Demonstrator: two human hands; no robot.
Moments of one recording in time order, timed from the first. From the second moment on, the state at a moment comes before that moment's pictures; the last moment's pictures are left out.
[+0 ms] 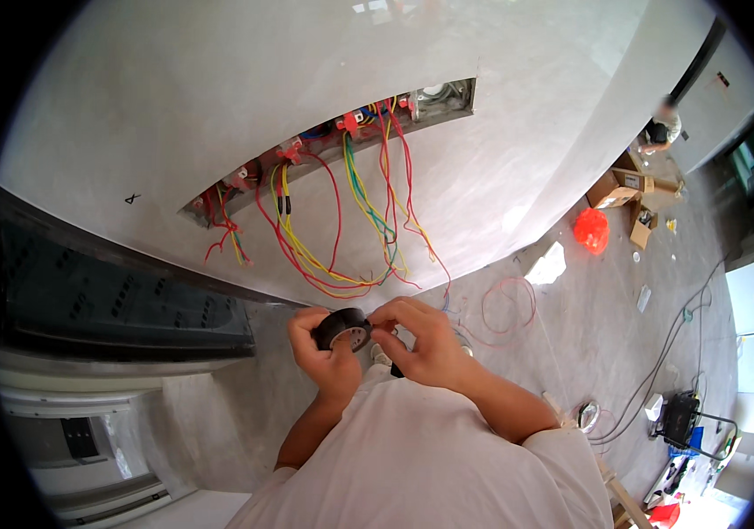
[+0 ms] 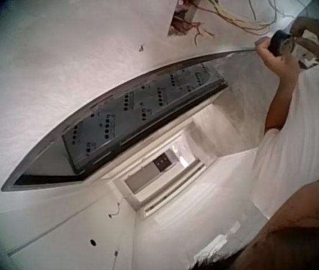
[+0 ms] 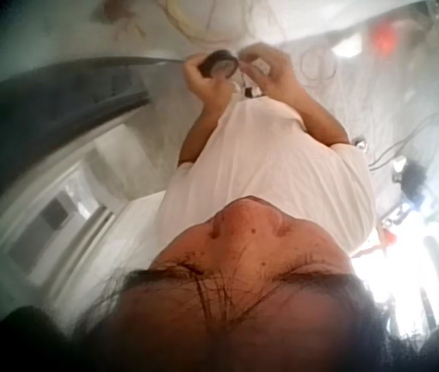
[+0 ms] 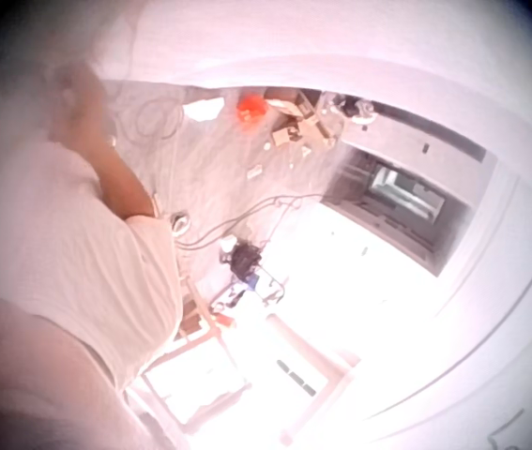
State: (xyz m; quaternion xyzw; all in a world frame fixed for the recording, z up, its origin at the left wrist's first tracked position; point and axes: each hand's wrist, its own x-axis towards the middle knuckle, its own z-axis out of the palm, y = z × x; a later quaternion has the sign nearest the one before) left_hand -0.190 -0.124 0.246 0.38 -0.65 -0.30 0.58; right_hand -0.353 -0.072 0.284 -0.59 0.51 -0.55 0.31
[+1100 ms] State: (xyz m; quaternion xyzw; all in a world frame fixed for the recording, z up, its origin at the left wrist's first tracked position) left_hand -0.193 -0.140 0.230 0.30 -0.13 -0.83 0.45; right_hand -0.338 -0.060 0.212 -0.75 0.48 -0.40 0.22
